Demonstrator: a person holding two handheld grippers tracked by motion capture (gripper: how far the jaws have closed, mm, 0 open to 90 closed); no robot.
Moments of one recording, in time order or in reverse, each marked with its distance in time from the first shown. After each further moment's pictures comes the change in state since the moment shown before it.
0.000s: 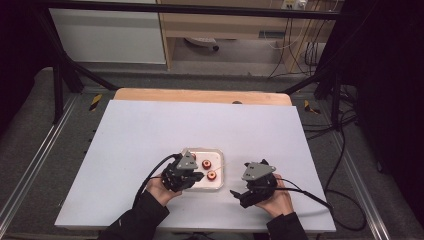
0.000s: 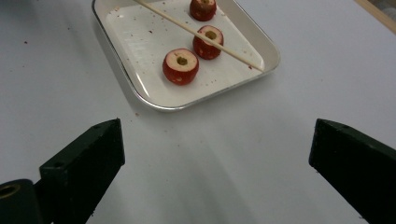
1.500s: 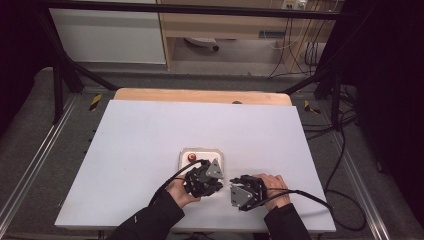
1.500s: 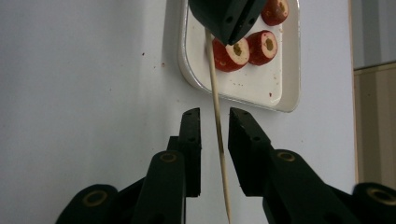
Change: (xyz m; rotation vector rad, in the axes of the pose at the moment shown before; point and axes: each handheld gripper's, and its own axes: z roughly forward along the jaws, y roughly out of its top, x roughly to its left) left arm -0.036 0.035 0.029 0.119 -0.107 0.157; right arm 0.028 0.007 0.010 0.128 -0.032 -0.719
